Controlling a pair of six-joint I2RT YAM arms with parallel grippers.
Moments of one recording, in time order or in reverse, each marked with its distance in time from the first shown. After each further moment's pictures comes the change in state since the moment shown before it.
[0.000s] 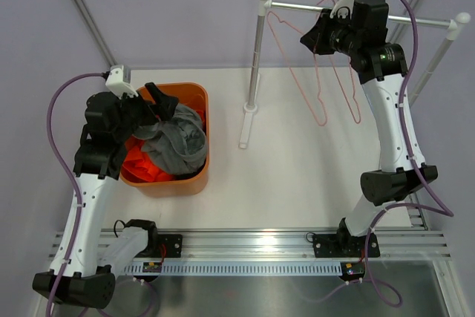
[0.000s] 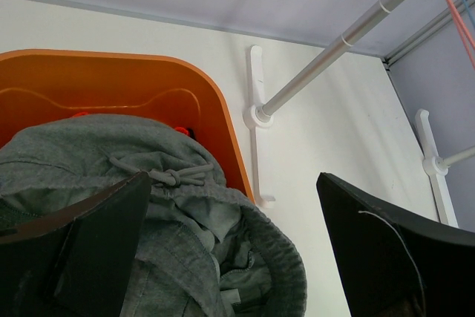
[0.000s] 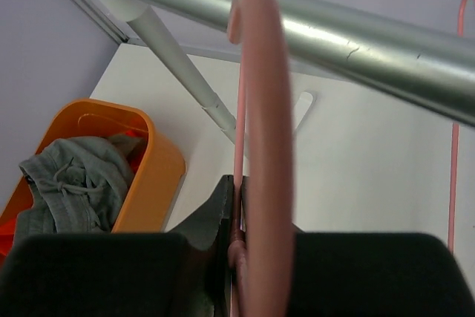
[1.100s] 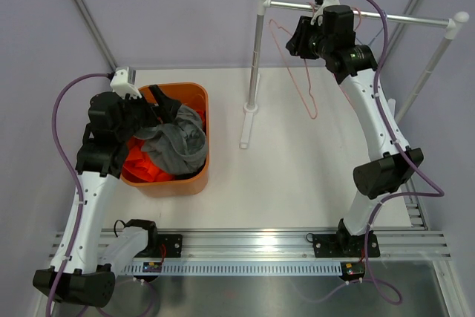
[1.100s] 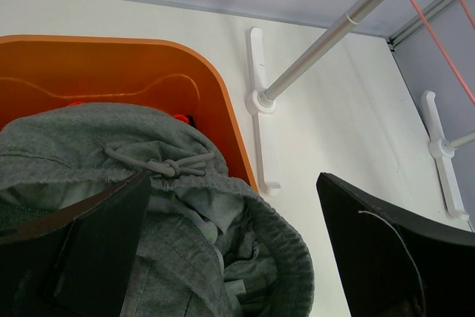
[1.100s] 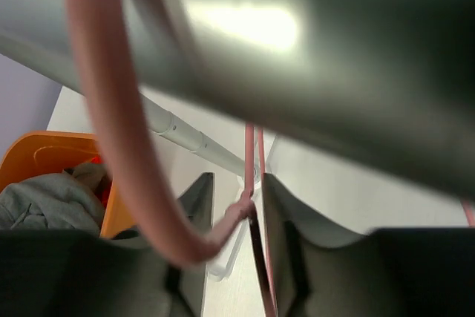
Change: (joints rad) left arm -0.003 0.011 -0.016 -0.014 0.024 0.026; right arm 0.089 0.098 -0.072 0.114 0.227 0.097
